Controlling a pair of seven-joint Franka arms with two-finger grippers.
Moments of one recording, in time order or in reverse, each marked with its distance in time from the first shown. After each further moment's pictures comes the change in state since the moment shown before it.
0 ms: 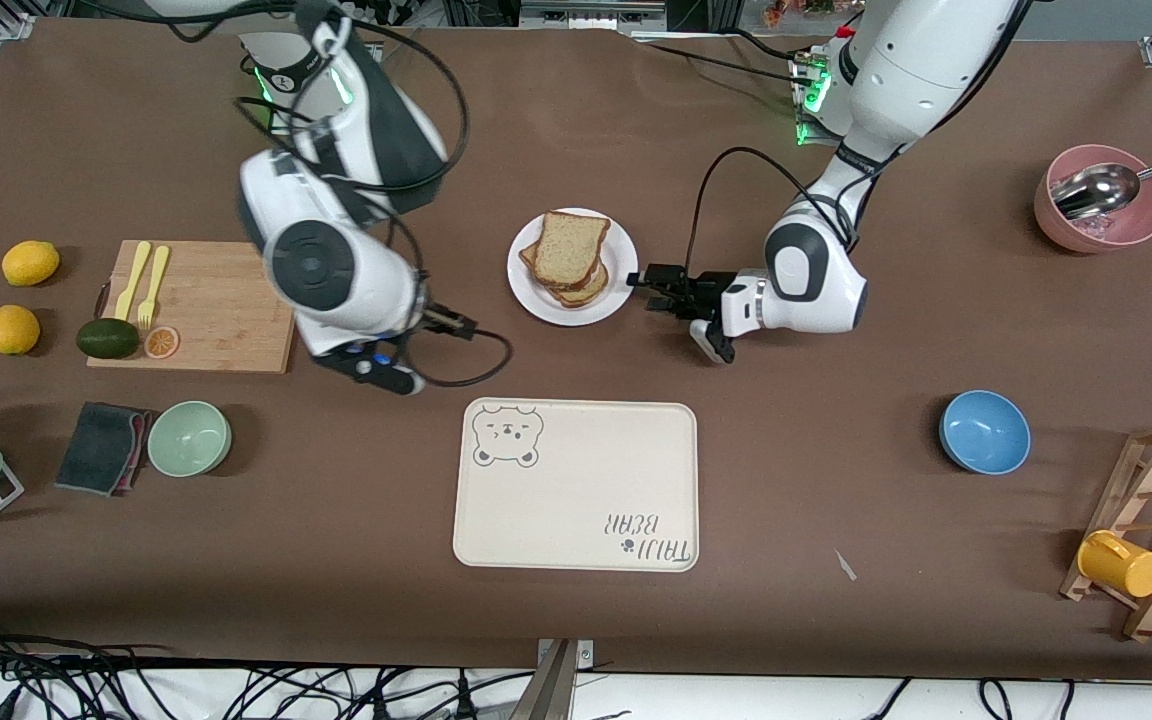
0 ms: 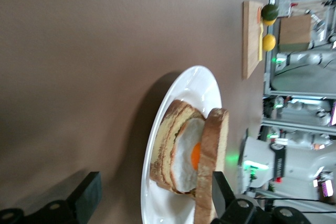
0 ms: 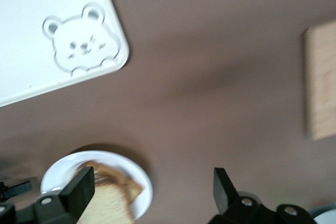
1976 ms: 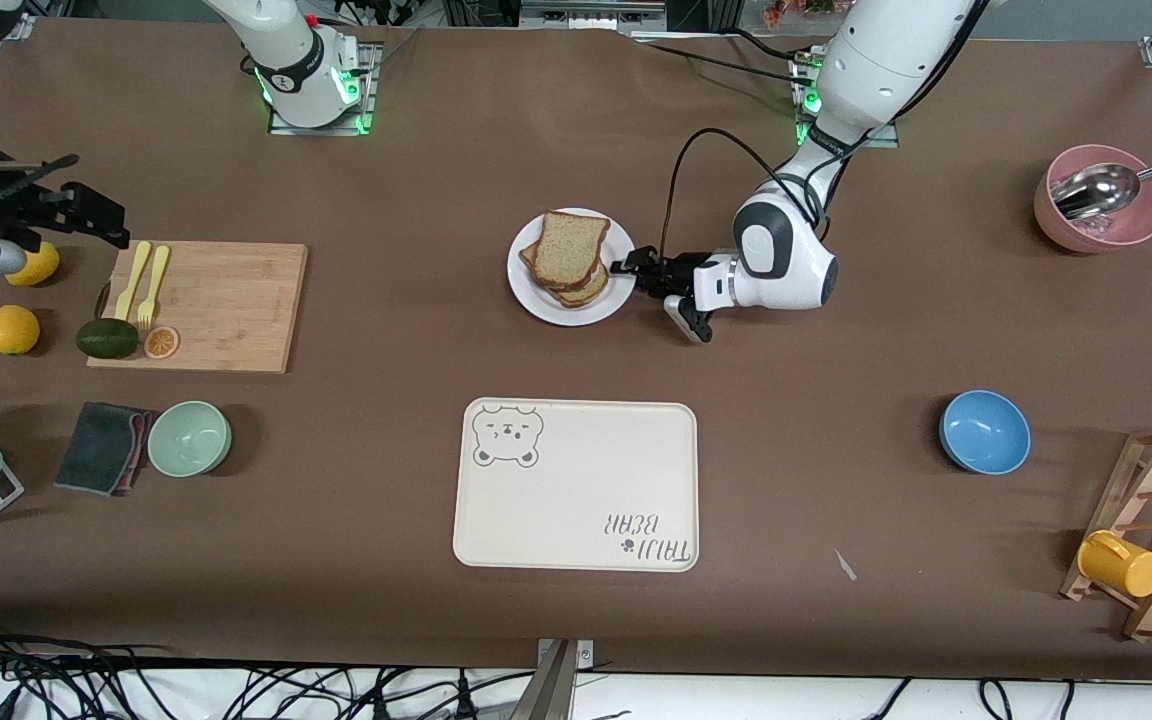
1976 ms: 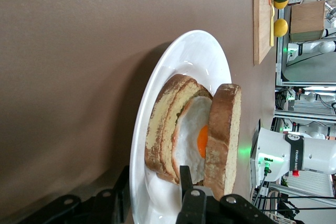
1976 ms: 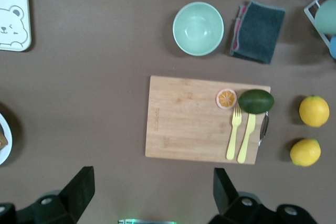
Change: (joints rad) left arm -0.074 -0.006 0.000 -0.042 -0.061 0.055 0.043; right arm -0.429 -0.486 0.002 -0.266 -0.142 -0.106 -0.752
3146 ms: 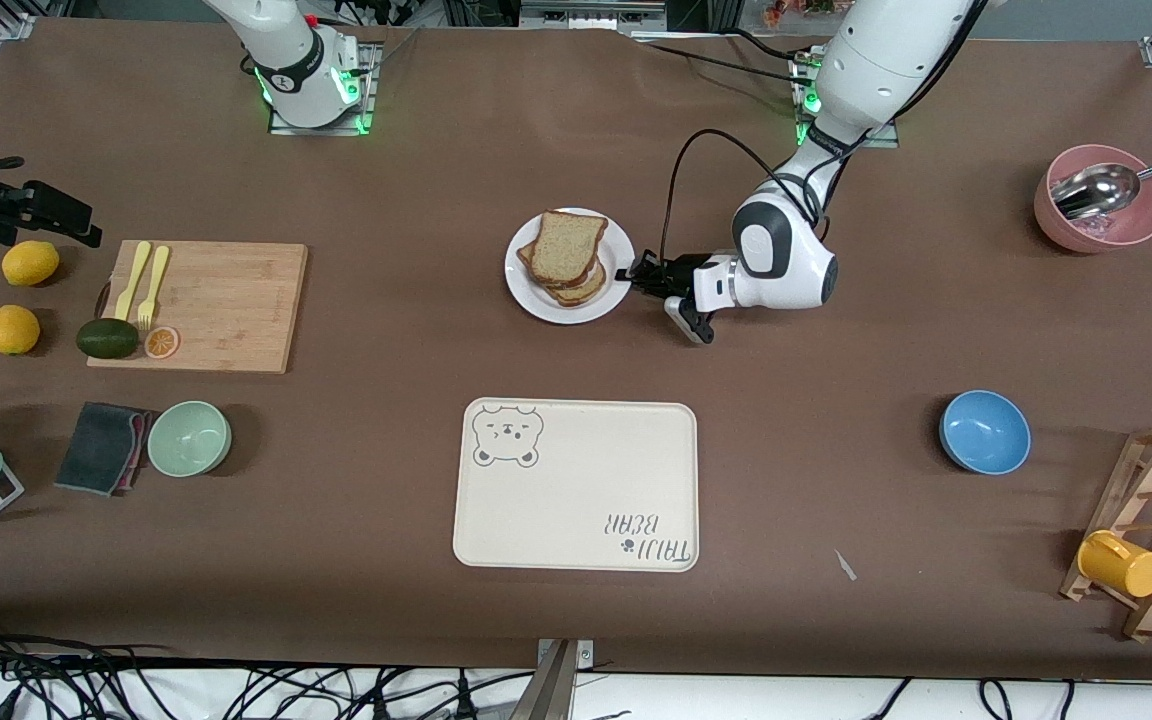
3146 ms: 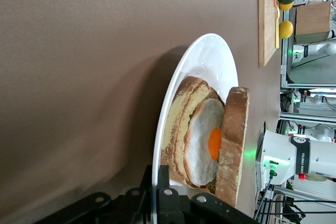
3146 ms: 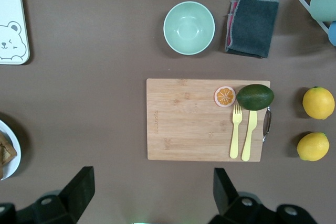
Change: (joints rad) left arm -0.003 0.002 0.000 0.000 -0.001 0.022 0.000; right arm -0.010 0.002 -0.049 -0.006 0.038 0.021 0.005
